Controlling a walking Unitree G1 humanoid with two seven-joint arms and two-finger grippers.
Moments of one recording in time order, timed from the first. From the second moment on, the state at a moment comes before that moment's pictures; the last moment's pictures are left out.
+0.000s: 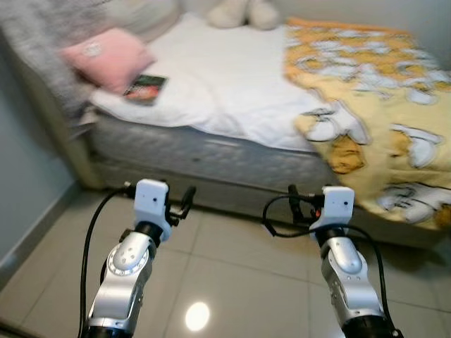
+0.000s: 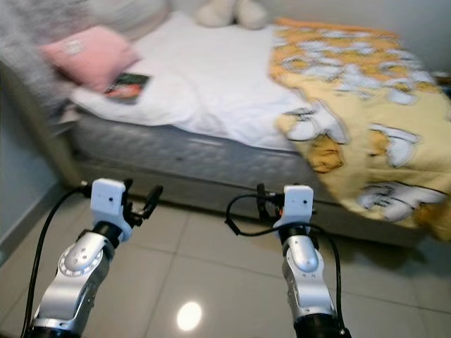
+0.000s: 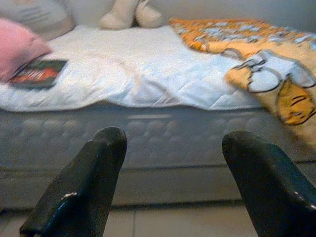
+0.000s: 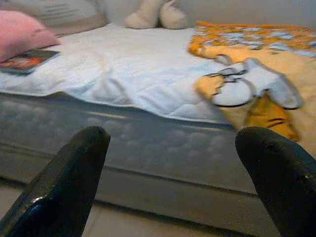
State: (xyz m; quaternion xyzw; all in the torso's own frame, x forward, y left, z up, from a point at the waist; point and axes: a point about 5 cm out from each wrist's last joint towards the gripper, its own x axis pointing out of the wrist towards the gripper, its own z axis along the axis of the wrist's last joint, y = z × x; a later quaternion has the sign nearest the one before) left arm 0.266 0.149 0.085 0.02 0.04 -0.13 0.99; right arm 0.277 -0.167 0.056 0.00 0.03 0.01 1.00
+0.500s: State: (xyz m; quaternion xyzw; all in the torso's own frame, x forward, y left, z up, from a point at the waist) left arm 0.278 0.128 0.099 0.01 0.01 -0.16 0.99; right arm 0.277 -0.191 0.054 -0.02 0.04 -0.03 1.00
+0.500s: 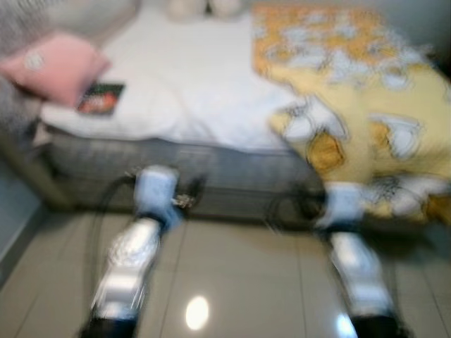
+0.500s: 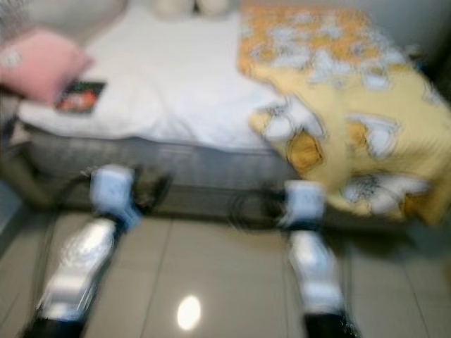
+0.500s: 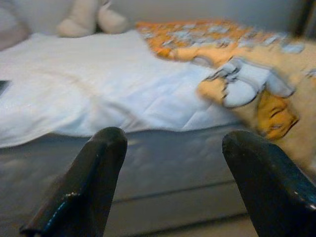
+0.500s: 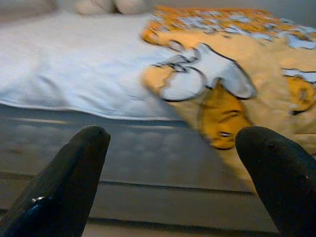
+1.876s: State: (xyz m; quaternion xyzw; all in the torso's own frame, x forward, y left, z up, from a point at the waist) left arm 0.280 0.151 0.094 0.04 0.03 -0.13 0.99; right arm 0.297 -0.168 0.066 0.01 0.03 0.01 1.00
